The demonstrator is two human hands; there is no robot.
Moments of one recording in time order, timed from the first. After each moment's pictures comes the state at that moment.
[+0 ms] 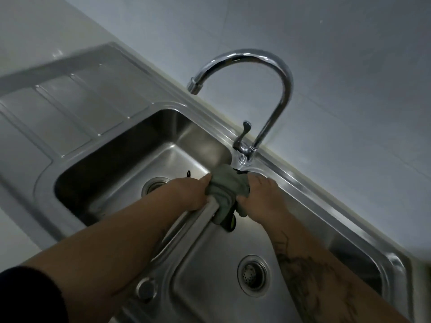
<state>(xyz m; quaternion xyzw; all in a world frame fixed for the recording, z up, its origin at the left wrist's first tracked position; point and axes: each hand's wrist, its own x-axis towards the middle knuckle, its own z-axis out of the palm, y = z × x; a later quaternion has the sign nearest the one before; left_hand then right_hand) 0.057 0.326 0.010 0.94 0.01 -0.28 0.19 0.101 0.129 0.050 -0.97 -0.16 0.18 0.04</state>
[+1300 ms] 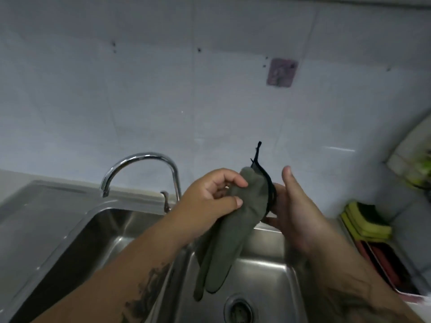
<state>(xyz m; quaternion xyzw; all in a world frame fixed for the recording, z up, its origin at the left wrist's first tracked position) 0.017 0.183 0.262 0.67 -0.24 -0.06 0.69 0.004 -0.021 0.251 -0.65 0.02 0.11 0.75</state>
